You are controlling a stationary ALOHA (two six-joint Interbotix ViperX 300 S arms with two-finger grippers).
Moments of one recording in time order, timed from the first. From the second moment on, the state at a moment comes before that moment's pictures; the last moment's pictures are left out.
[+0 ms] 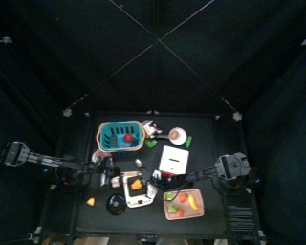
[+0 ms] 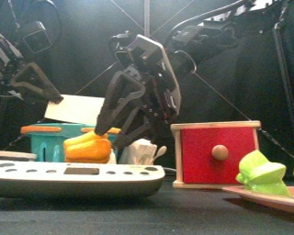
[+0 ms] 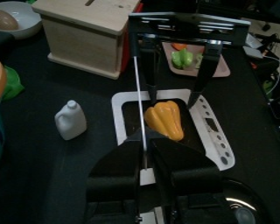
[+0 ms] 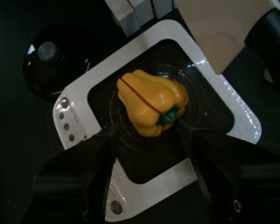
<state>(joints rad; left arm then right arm) -0.06 -0.61 1.25 -0.26 -0.26 0.10 0.18 0.26 0.37 -0.86 0.16 1.35</state>
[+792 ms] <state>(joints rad) -0.06 -0.61 1.25 -0.26 -0.26 0.10 0.20 0.30 0.33 -0.85 0.16 1.35</state>
